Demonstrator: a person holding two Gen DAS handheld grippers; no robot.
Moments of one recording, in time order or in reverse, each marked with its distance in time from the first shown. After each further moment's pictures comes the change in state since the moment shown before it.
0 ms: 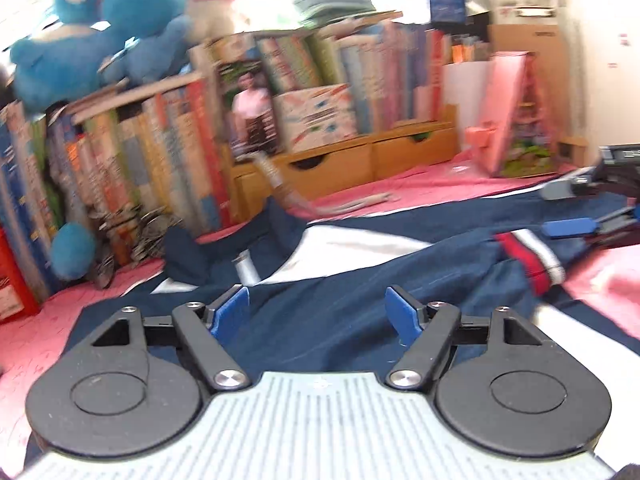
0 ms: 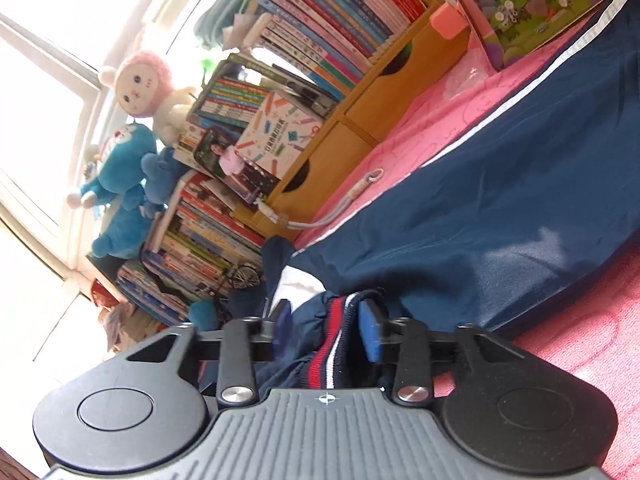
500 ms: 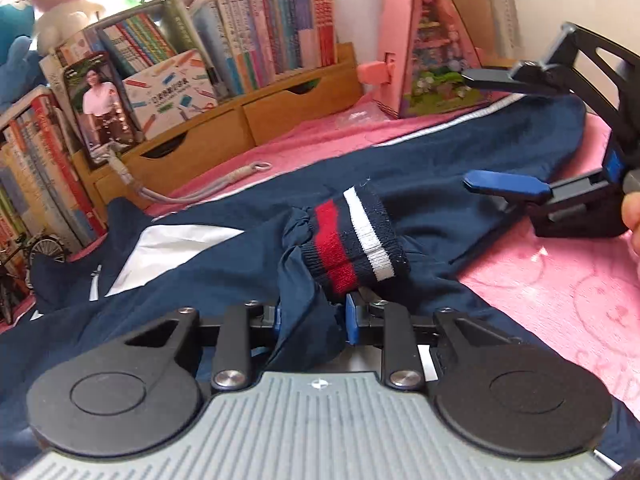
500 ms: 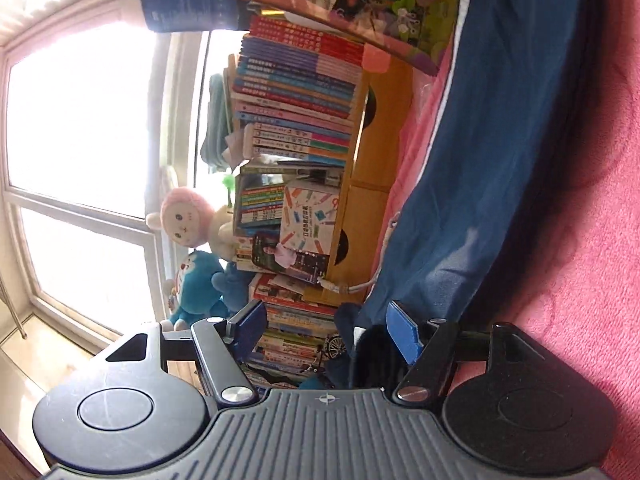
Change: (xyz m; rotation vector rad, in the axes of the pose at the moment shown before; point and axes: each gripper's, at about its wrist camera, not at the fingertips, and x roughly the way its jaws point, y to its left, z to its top) left arm 0.076 -0.114 0.014 0.124 0.118 -0.035; right arm -0.022 -0.076 0.001 0.380 -0.143 0.261
